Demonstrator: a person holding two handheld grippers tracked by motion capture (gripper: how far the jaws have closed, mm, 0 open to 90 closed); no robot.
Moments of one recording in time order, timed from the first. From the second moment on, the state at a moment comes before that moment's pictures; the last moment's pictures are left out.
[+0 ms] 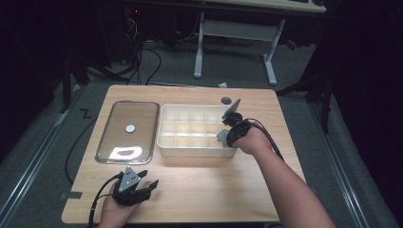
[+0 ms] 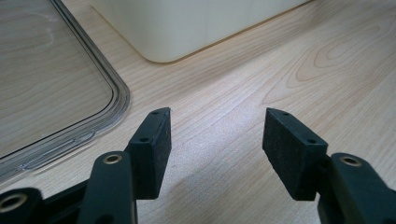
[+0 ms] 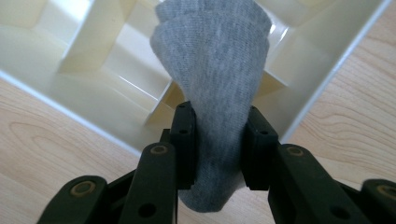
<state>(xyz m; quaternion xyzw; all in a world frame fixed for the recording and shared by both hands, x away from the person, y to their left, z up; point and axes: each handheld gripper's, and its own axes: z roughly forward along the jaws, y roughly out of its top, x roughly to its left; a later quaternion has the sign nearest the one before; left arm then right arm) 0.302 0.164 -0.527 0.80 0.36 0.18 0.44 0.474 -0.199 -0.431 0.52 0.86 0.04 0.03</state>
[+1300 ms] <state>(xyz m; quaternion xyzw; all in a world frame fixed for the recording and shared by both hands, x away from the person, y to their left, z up) 0.303 0.162 -0.528 0.81 0.35 0.18 0.44 0.476 -0.192 -0.427 0.48 0.87 0.02 0.04</state>
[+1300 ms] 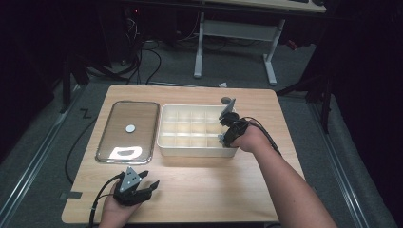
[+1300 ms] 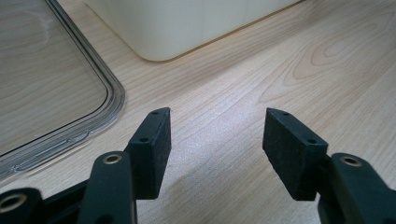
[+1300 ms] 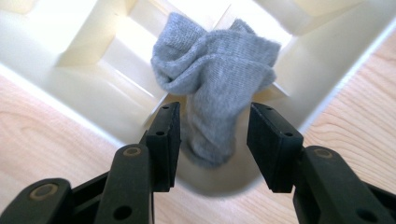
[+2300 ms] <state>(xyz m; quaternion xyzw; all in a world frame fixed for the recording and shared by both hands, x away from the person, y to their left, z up) 0.301 0.161 -0.528 0.81 0.35 0.18 0.44 0.491 -0.186 -0.436 0.49 0.87 0.02 0.04</state>
